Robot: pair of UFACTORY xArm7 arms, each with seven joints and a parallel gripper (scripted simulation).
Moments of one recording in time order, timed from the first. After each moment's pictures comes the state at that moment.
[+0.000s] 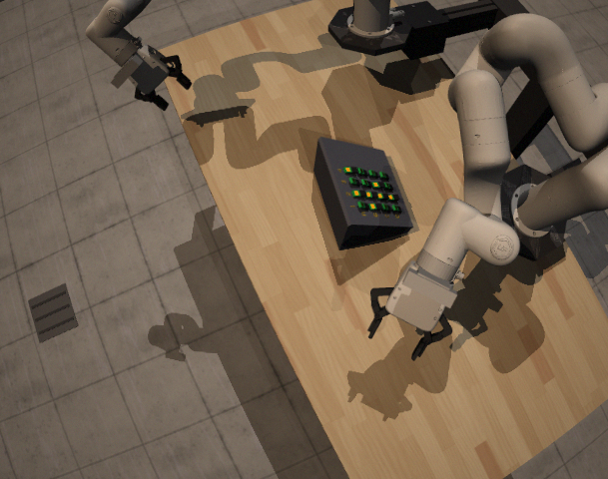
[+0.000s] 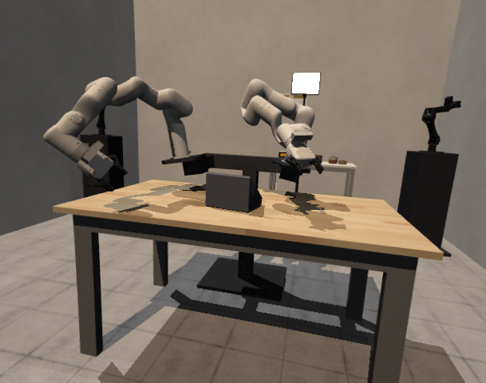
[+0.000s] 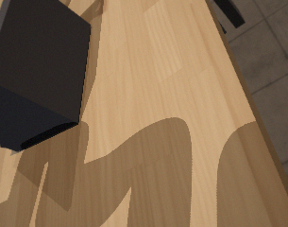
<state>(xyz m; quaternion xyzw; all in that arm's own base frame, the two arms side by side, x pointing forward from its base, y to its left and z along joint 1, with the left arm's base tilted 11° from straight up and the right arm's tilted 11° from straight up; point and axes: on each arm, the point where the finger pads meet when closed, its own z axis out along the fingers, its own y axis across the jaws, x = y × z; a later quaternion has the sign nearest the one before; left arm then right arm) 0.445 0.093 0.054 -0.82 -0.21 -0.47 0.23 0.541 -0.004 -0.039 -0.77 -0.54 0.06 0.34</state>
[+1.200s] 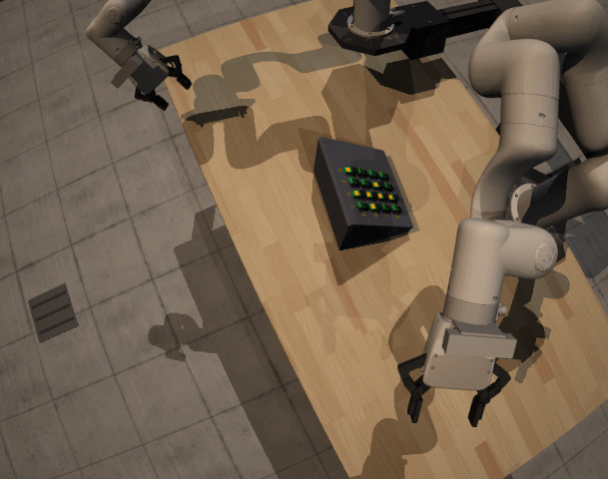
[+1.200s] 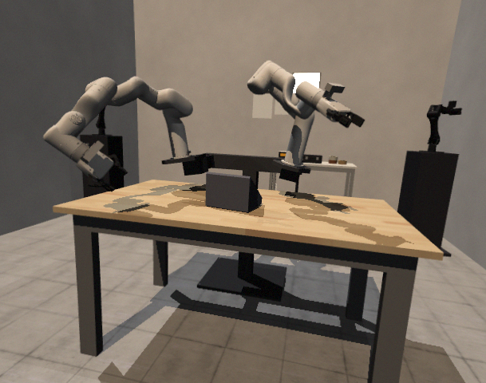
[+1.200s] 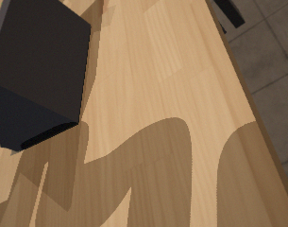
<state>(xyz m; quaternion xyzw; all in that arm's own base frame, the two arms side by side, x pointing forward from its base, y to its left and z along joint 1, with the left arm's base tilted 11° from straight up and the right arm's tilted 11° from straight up) 0.474 0.192 0.266 -0.74 -0.35 -0.48 0.32 0.541 -0.004 -0.039 -0.77 -0.54 0.06 0.34</state>
